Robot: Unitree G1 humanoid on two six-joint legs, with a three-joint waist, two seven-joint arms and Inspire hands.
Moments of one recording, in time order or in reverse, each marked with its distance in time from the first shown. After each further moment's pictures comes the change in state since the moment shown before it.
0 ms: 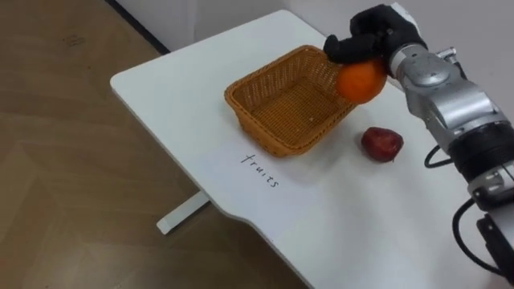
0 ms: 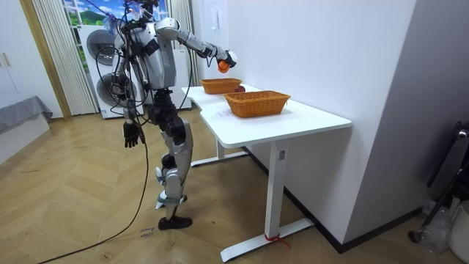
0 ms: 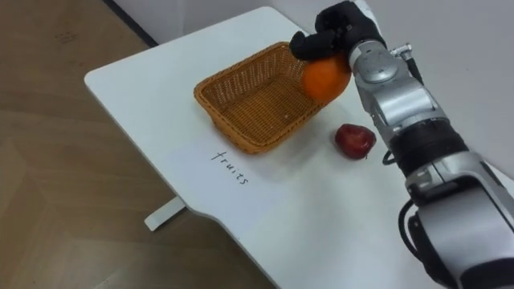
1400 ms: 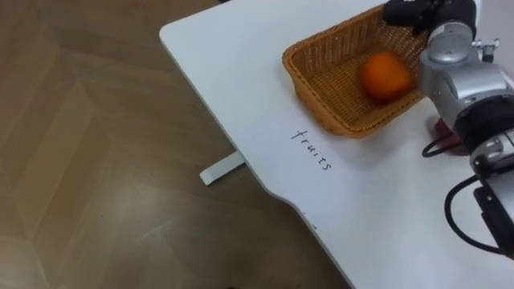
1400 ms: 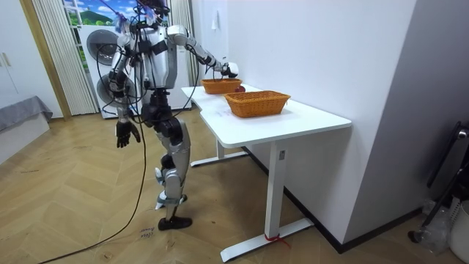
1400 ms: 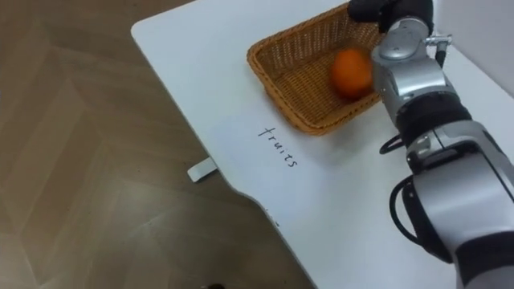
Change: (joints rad) left arm -0.117 0.019 -0.107 0.047 -0.159 -0.137 0.044; right arm -0.106 0.017 -0.012 0.276 0.131 -0.149 -0.367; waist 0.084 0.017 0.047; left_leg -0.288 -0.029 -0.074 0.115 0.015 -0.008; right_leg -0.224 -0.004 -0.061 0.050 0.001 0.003
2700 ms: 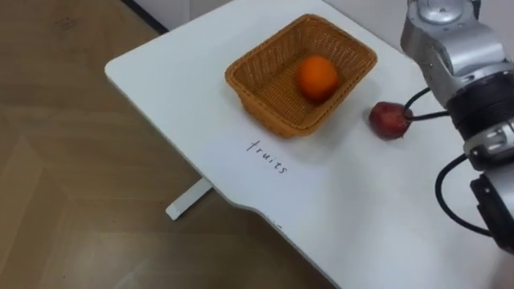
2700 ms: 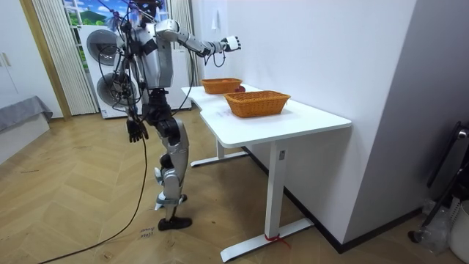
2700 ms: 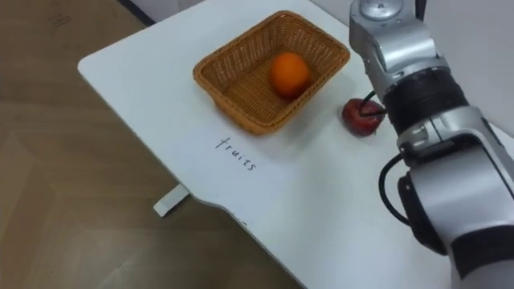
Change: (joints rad) left arm 0.021 -0.021 0.053 0.044 0.042 0.014 0.017; right arm -0.034 0.019 -0.038 -0.319 -0.033 -0.053 0.103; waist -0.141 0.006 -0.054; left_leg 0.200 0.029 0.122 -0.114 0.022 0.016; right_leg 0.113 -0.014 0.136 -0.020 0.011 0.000
